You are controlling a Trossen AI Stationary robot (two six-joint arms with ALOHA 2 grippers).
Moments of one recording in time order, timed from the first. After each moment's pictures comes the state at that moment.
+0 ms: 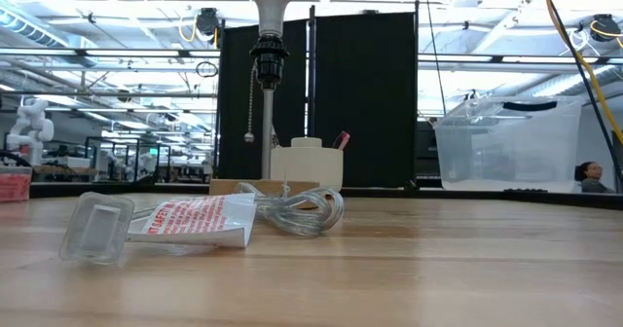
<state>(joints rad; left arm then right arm) -0.16 0.84 0.76 -0.14 -0.61 0.16 0.17 1.52 1.07 0.35 0.75 -0.50</state>
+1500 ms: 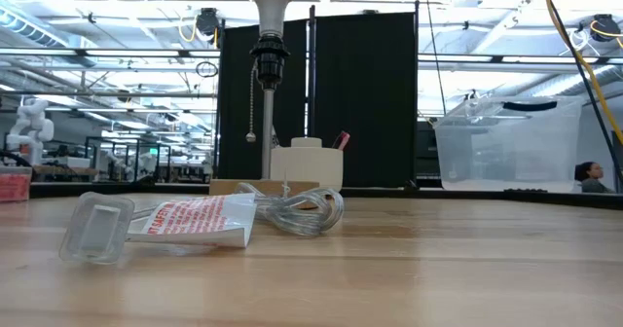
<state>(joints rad) -0.11 0.88 0.76 -0.06 -0.44 0.13 0.14 1.52 1.07 0.45 0.64 -0.67</state>
